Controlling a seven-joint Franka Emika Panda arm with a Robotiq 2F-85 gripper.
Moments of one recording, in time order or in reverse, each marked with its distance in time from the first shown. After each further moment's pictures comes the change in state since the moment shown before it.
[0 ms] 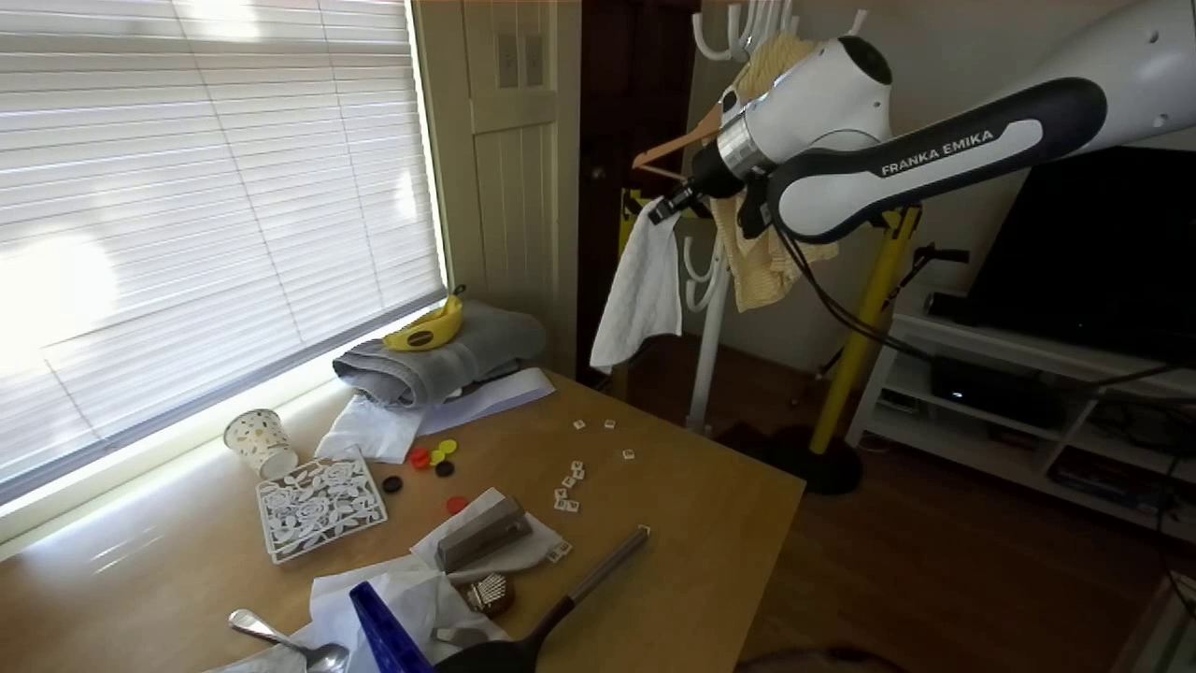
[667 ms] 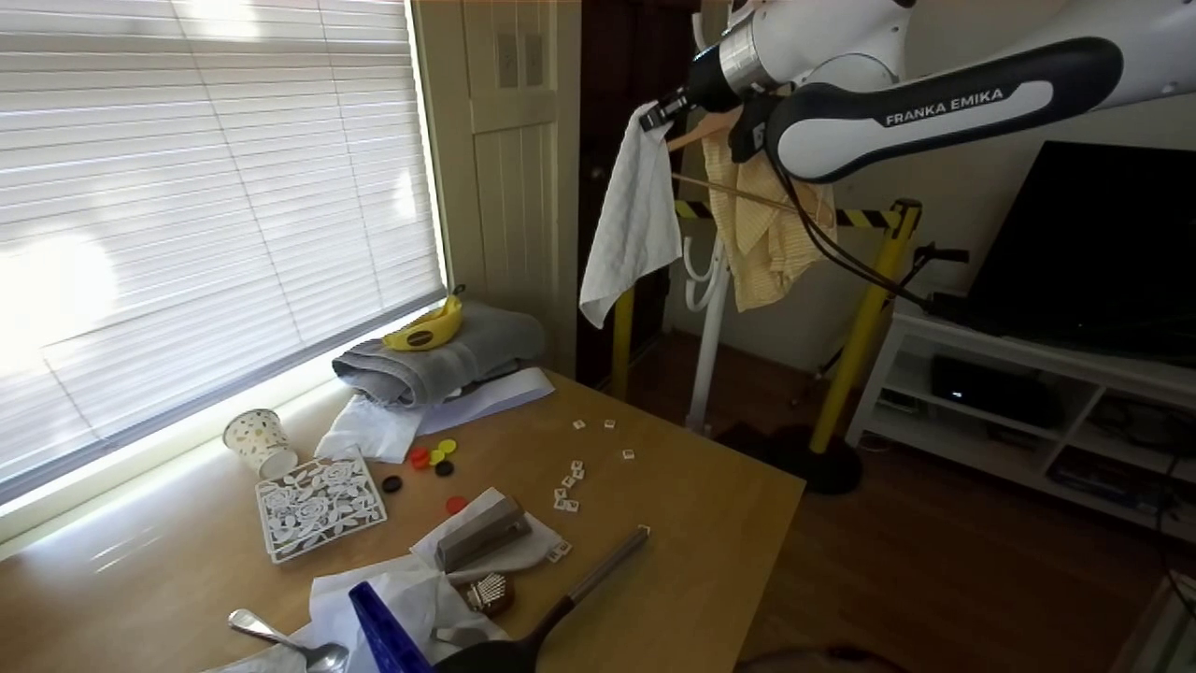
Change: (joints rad) arm 0.097 0.012 -0.118 0.203 -0.148 0.012 0.110
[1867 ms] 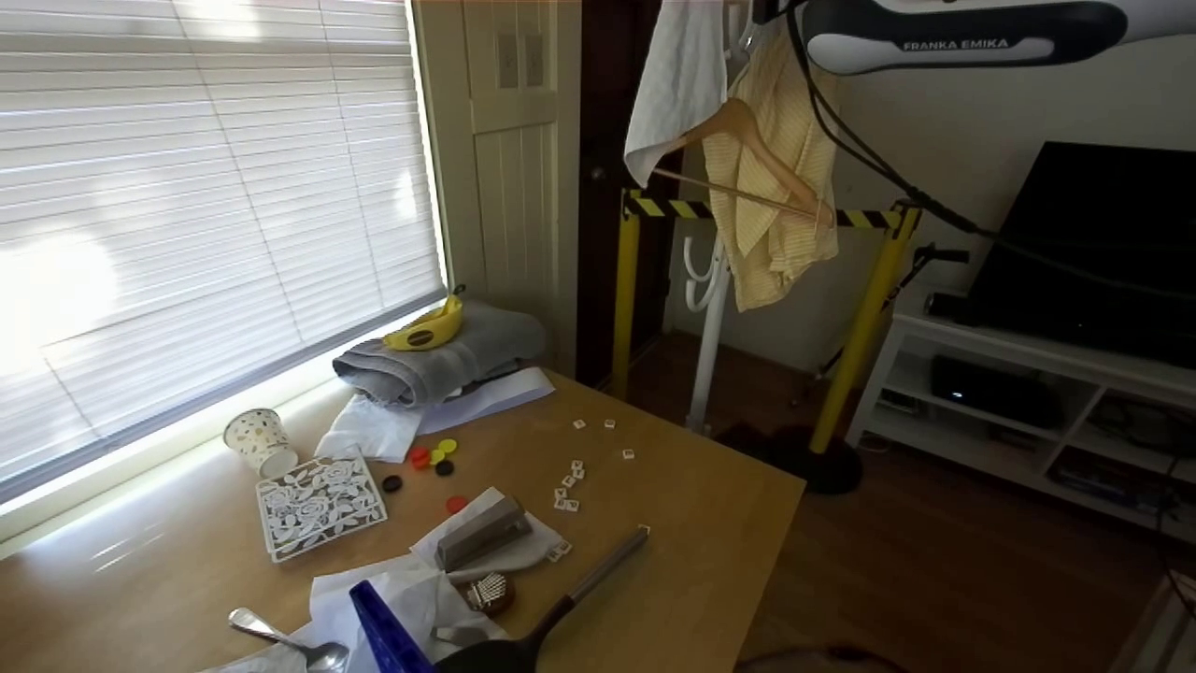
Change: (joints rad) arm 0.210 0.078 -0.413 0.420 -0.386 -0.061 0.396
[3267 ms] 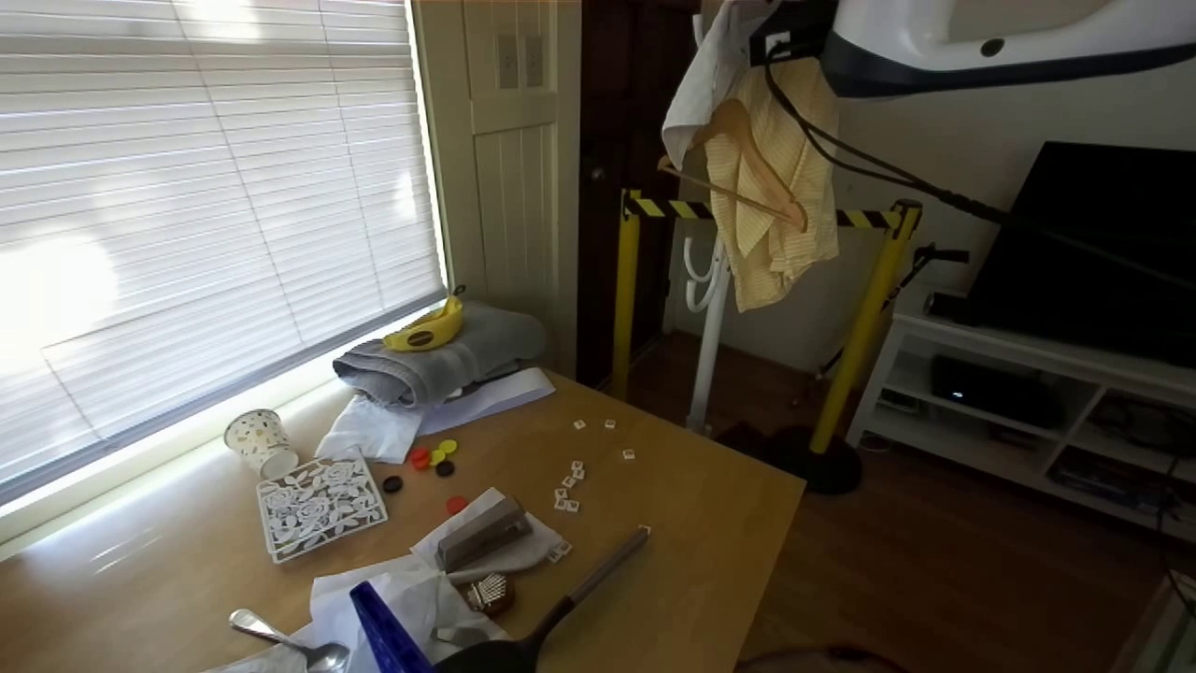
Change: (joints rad) arm 0.542 -0.090 -0.380 -0.228 -0.662 -0.835 0.880
